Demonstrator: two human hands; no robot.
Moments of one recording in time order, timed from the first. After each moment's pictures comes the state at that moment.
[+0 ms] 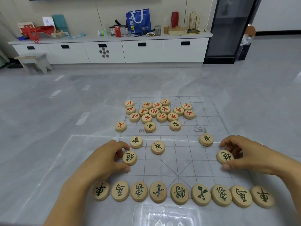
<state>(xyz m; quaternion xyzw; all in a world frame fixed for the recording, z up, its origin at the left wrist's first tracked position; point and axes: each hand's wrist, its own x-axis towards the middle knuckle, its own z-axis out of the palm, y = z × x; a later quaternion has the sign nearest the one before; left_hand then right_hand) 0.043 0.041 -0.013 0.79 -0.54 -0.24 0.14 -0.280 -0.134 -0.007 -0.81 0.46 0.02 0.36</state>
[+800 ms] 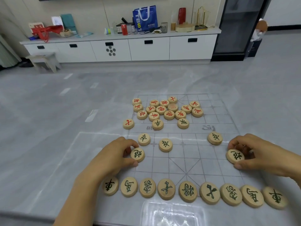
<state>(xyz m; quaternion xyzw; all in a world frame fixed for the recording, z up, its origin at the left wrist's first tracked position) 0.042 0.042 -0.014 0.79 -0.55 -0.23 0.15 -0.283 -0.138 -0.015 -0.84 0.42 0.02 0.34</state>
